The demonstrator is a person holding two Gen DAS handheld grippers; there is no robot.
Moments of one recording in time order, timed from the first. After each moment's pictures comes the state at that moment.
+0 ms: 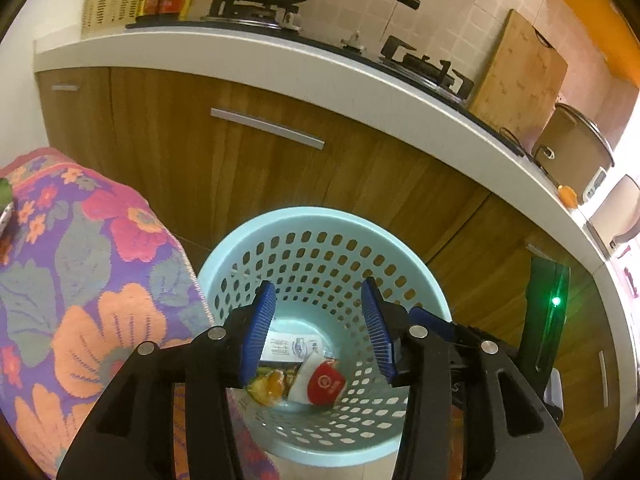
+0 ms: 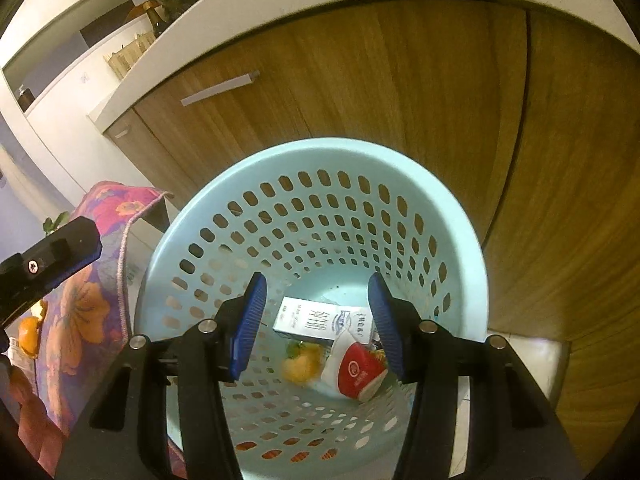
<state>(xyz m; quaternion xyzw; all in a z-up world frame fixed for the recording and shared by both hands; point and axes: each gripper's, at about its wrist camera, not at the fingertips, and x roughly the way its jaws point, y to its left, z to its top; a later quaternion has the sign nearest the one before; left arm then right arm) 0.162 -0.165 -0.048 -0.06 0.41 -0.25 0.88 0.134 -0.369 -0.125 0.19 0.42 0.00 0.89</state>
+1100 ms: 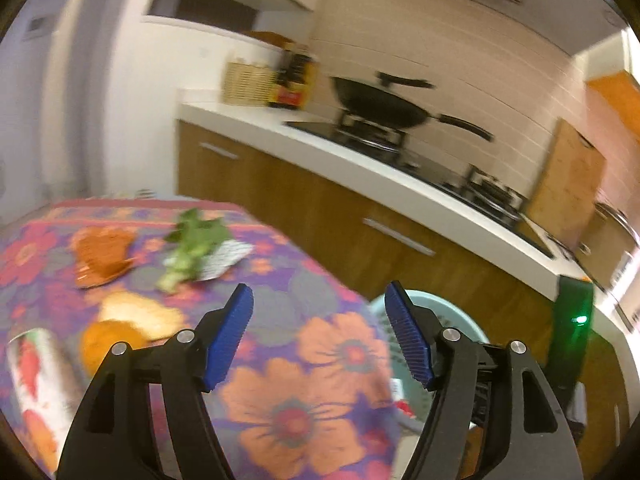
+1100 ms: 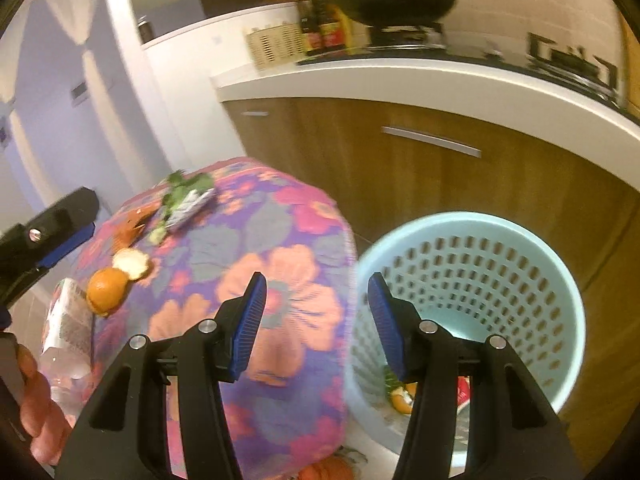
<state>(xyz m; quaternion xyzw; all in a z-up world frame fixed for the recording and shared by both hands) 0.065 0.003 0.026 -0.12 0.27 -0.07 0.95 0.112 -0.207 -0.038 0.07 0.36 0.15 0.92</state>
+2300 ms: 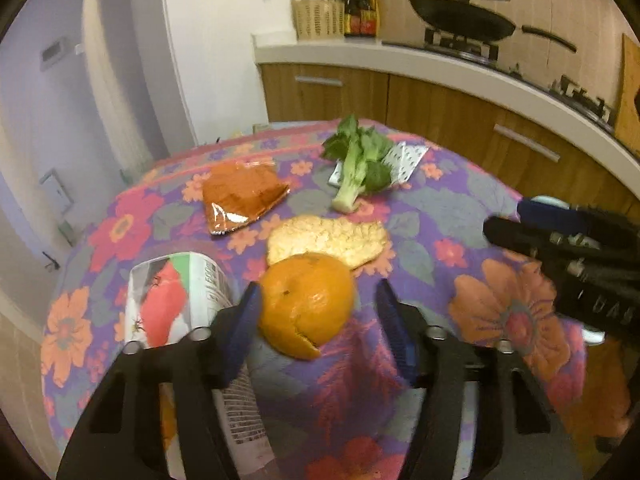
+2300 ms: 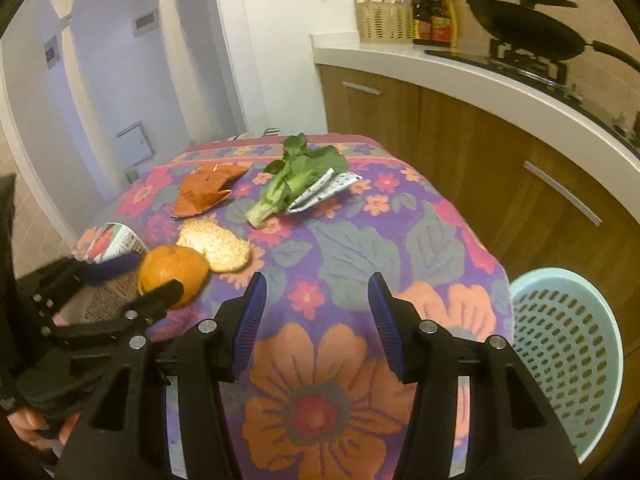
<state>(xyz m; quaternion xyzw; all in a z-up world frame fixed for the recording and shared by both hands) 0.075 0.094 -0.028 0.02 0.39 0.04 0.92 0.132 -0.075 -0.029 -0.03 0.37 0.25 0.89</state>
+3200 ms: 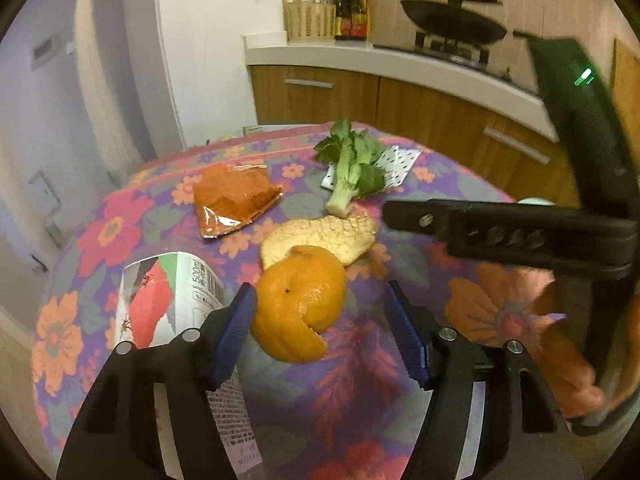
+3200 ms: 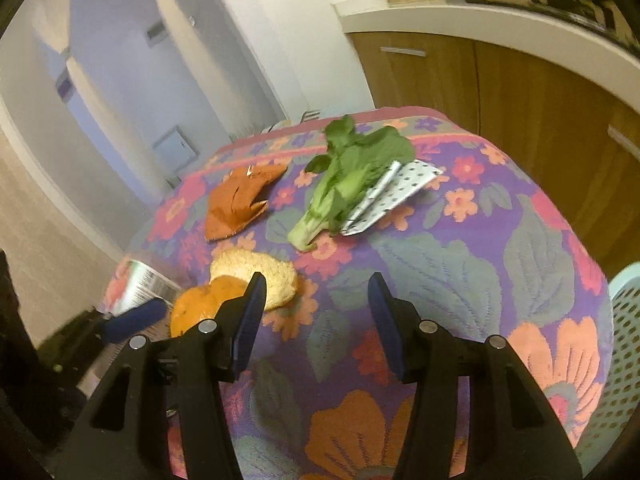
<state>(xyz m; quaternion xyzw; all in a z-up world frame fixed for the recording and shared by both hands) 0.081 0.093 -0.031 0.01 0.39 0.02 0.92 0.186 -0.042 -0.053 0.07 0.43 0.33 0.84</state>
